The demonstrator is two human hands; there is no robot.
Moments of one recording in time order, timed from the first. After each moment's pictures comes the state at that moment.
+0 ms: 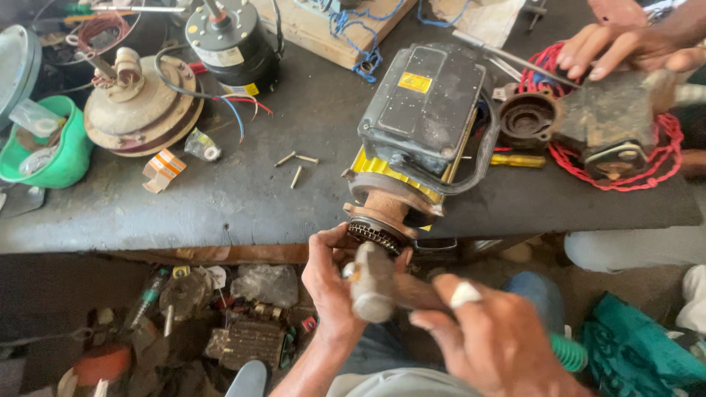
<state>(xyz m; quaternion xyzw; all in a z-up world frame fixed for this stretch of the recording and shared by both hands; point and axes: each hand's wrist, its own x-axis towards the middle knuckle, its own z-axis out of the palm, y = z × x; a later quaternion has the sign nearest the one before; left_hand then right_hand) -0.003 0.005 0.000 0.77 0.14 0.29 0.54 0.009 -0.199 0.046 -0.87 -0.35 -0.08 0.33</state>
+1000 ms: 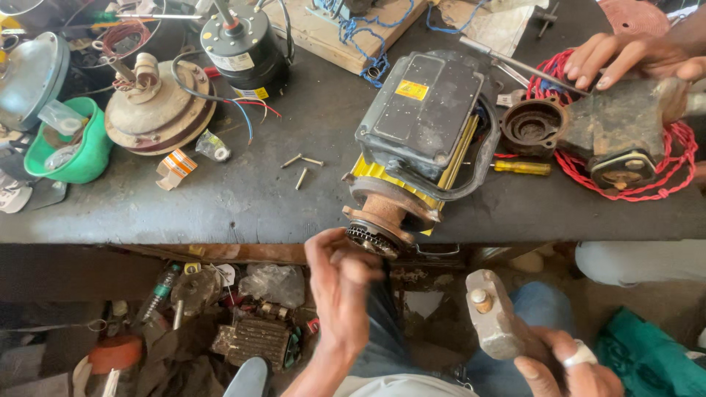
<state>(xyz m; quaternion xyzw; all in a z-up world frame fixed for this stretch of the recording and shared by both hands) -0.013 -0.003 0.006 0.67 0.13 0.24 0.69 -0.015 -0.323 -0.105 -0.87 -0.18 -0.41 0.21</state>
